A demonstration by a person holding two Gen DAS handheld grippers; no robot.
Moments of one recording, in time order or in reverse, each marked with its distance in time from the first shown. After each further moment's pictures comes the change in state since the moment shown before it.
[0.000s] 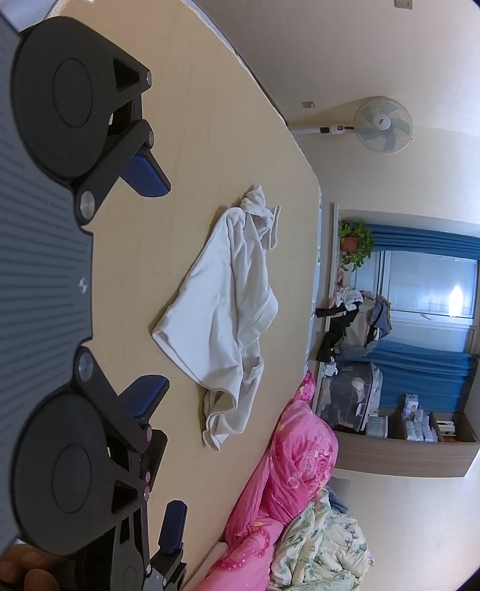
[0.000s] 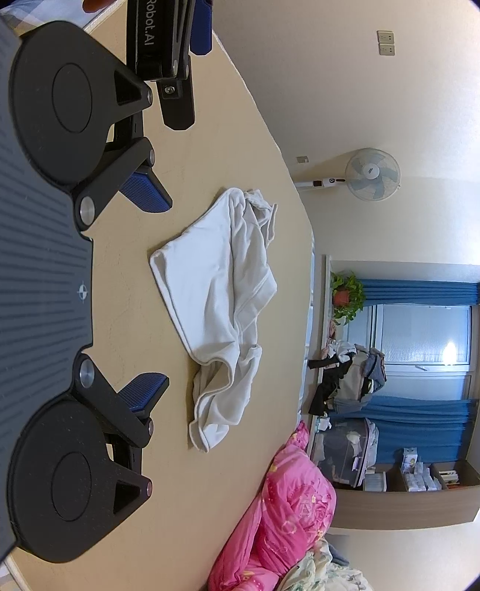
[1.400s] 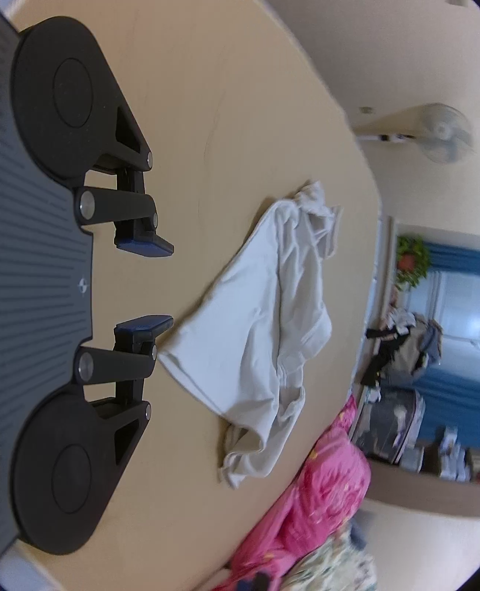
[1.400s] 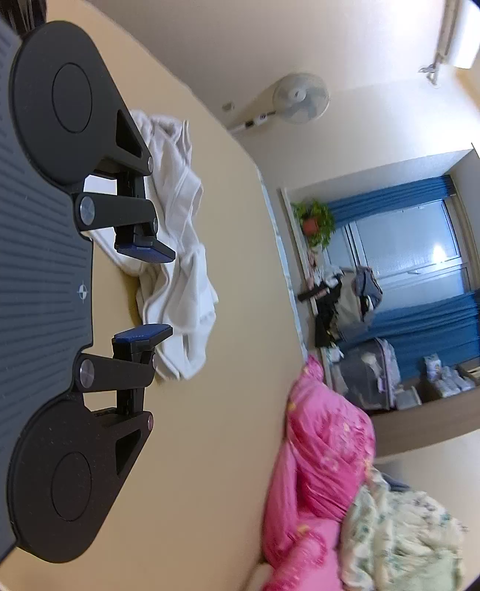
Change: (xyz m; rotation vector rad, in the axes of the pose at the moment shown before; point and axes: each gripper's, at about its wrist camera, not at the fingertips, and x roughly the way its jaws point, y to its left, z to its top) left arm 0.133 0.004 0.014 -0.037 0.170 0.072; right arm 0.045 -0.191 0.037 0.350 -0.047 -0.046
